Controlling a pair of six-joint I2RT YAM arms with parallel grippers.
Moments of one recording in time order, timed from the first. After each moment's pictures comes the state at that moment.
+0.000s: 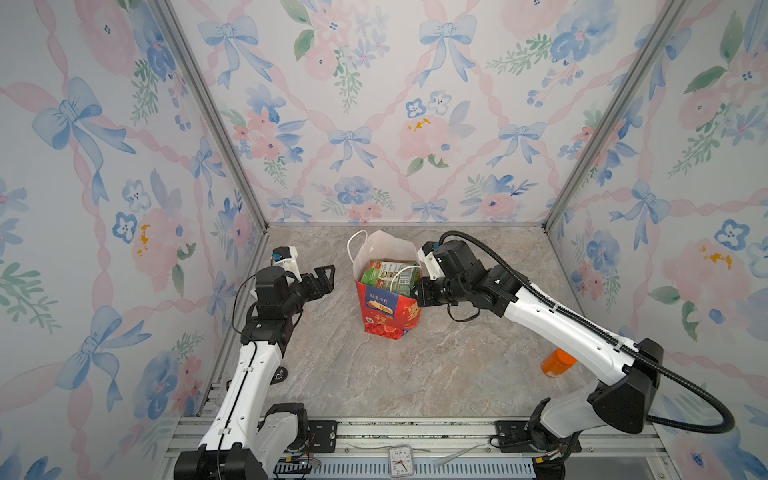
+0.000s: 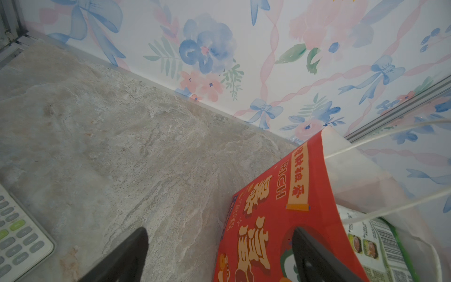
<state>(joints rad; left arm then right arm) 0.03 0.95 0.71 -0.13 0.34 -0.46 0.81 1.50 1.47 -0.76 -0.12 0.58</state>
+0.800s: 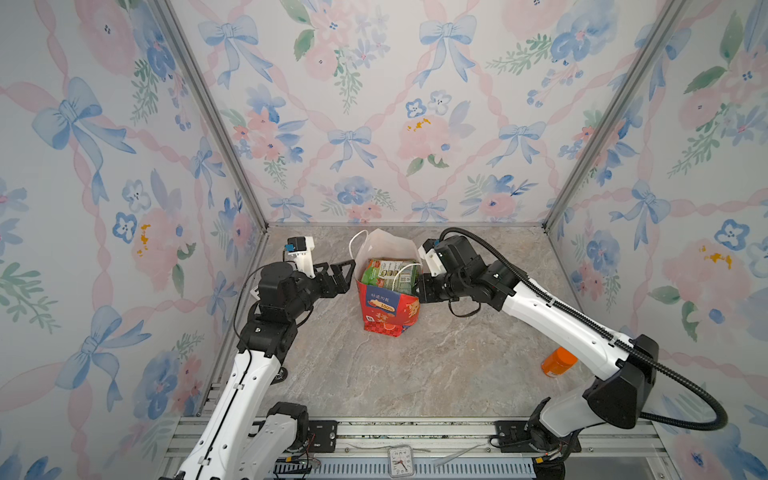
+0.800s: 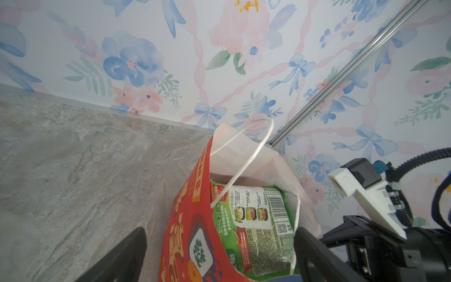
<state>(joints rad) -0.16 0.92 0.88 -0.21 0.37 -0.47 0.77 1.53 1.49 -0.77 -0.16 0.55</state>
